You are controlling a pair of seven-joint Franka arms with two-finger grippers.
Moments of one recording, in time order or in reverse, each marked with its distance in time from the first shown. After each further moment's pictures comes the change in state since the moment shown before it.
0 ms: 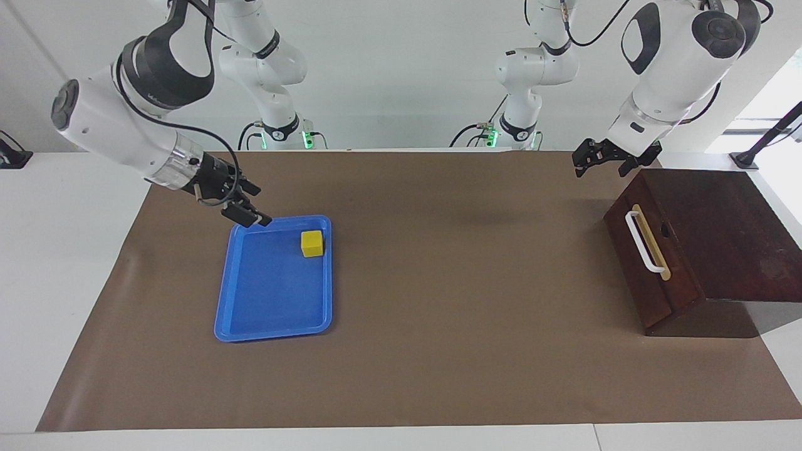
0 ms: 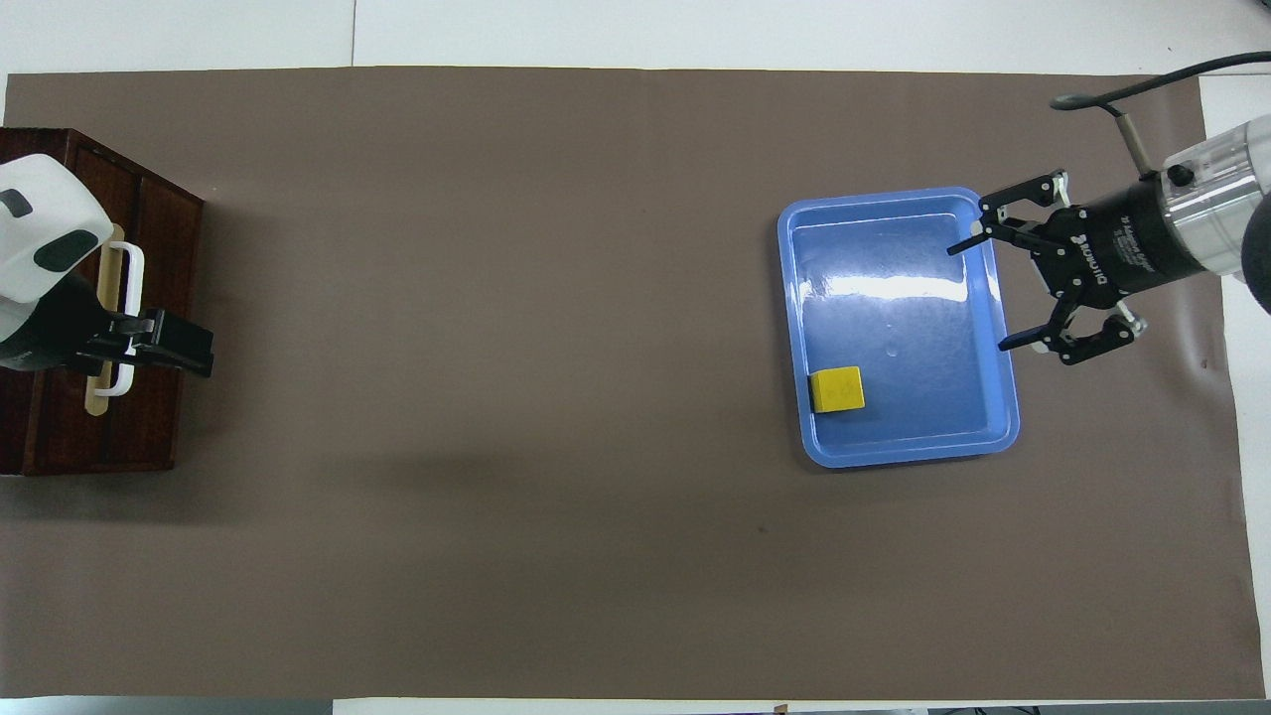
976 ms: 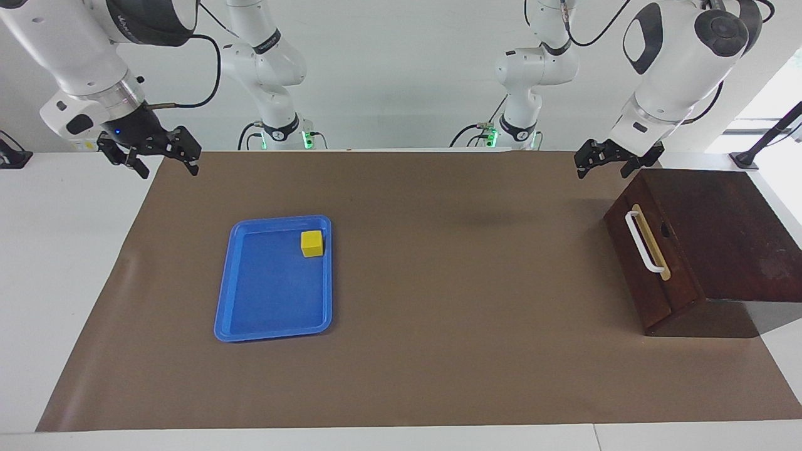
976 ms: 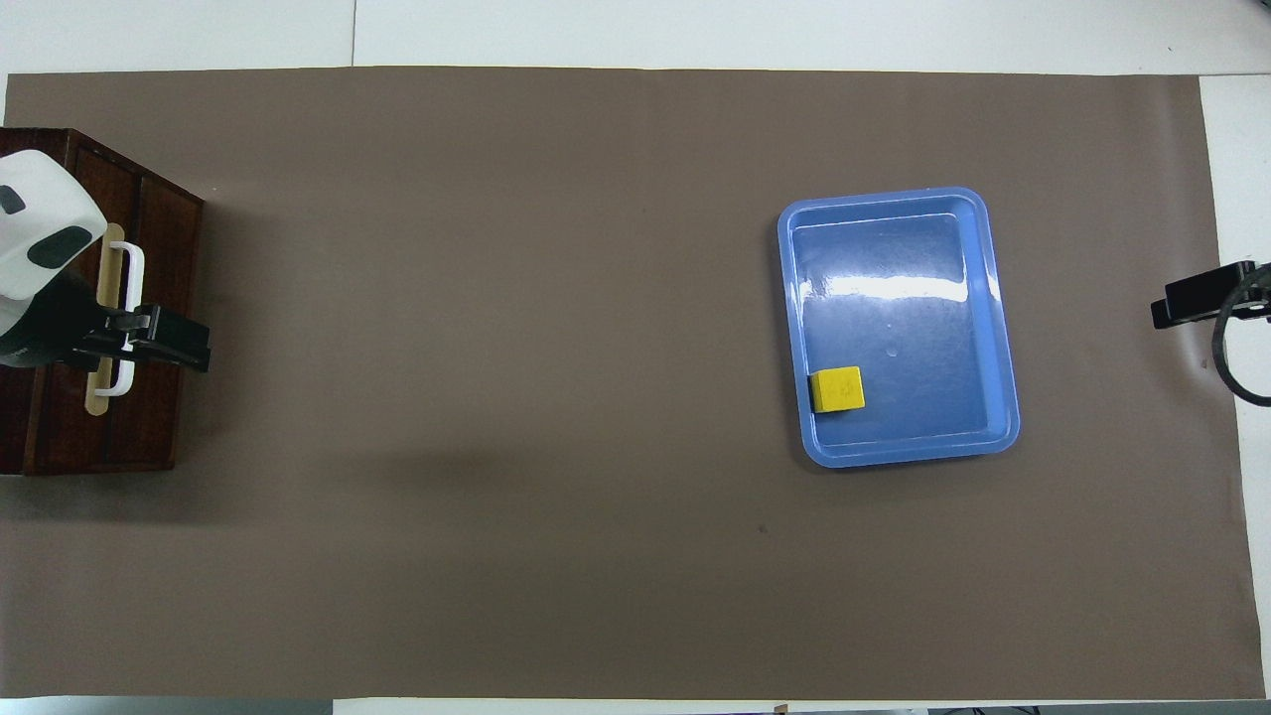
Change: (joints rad) left arm 0.001 0.000 0.002 0.000 0.000 0.012 0.000; right arm -0.068 -0.131 0.006 -0.009 -0.390 -0.014 -0.990
